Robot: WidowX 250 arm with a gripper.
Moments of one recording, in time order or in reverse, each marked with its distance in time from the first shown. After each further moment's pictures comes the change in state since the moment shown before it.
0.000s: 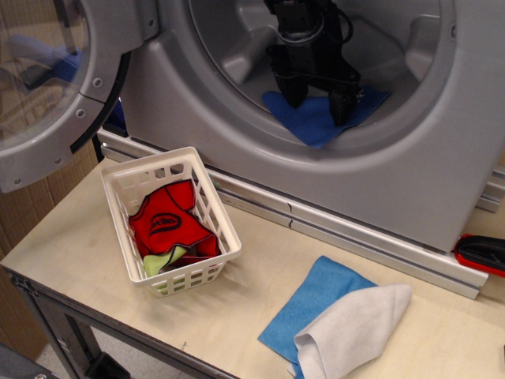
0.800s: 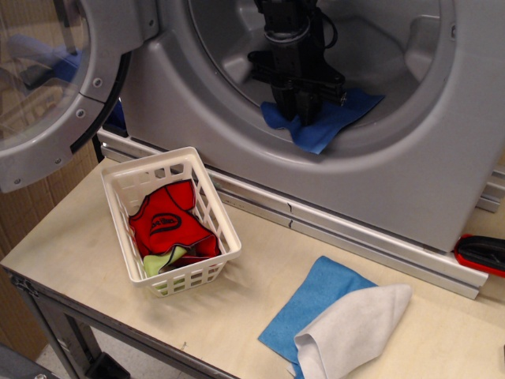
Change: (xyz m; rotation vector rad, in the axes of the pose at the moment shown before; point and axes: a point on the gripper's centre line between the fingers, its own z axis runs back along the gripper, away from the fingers) arm -0.023 0.016 0.001 0.047 0.136 0.095
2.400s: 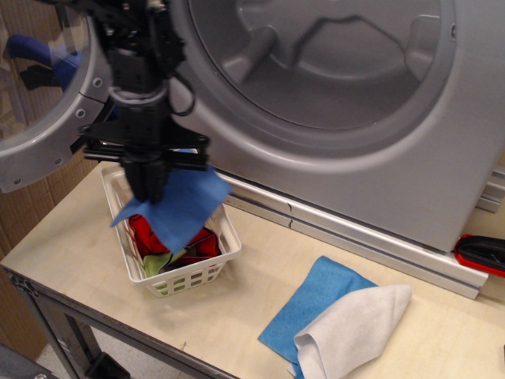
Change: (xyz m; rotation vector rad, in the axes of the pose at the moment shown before) arm -0.155 0.063 0.043 0.198 0.203 0.492
